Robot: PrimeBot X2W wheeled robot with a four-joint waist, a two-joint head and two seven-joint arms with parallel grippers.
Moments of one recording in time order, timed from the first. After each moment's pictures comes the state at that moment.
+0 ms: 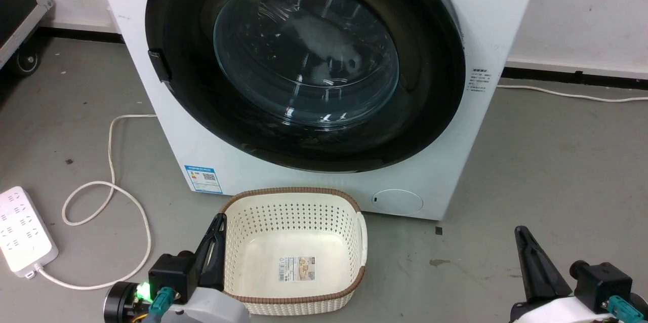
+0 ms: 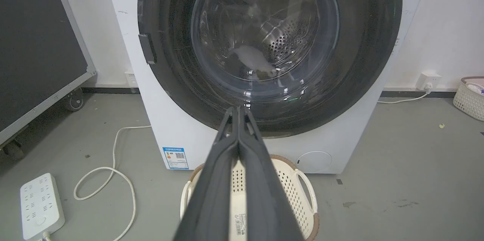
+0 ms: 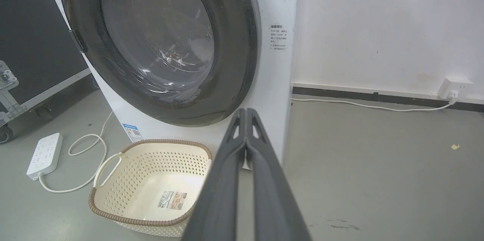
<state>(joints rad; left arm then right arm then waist) 0.00 0.05 -0.07 0.06 -0.05 -0.04 -0.13 0.07 -0.06 -0.03 0.04 0.12 0.13 -0.13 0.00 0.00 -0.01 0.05</state>
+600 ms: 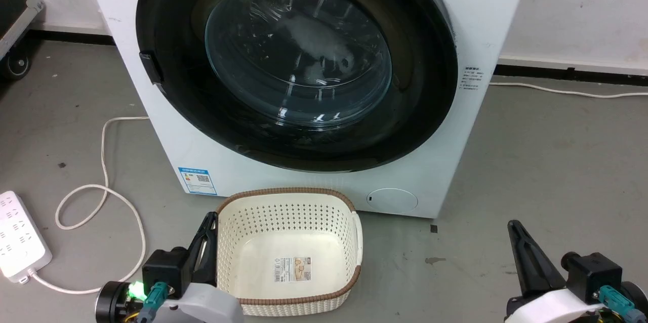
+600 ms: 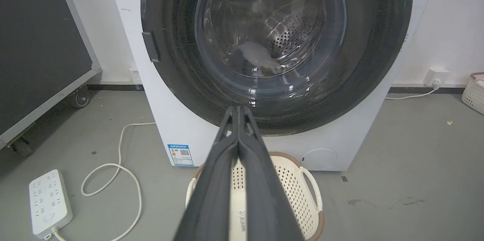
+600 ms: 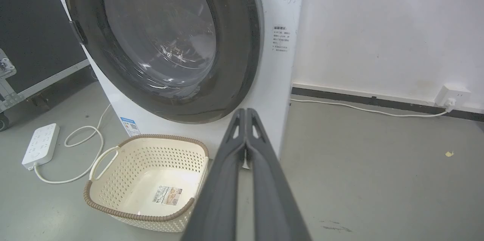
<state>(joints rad) 0.00 0.05 -0.05 0.04 -0.04 -0.03 -0.09 0.05 -0.06 -0.02 0.03 0.08 0.13 -0.09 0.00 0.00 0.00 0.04</state>
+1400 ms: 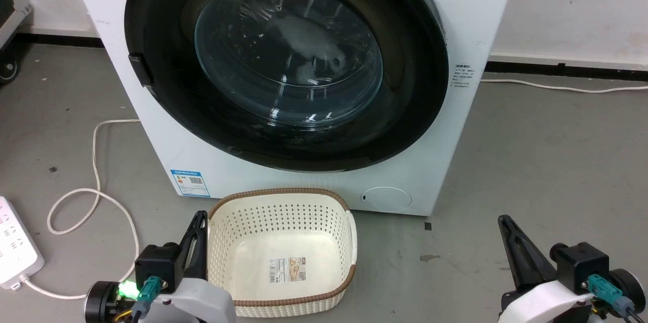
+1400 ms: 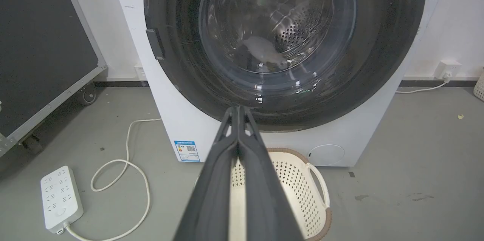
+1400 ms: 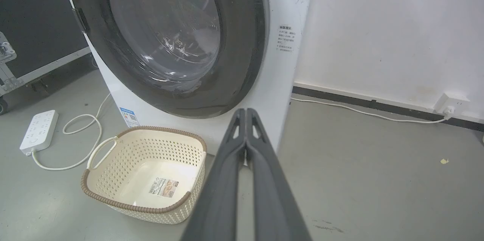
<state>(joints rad) 0.00 0.05 -0.02 0.02 -0.02 -0.02 -0.04 0.03 -0.06 -0.01 0.02 0.03 0.13 -0.04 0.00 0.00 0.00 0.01</state>
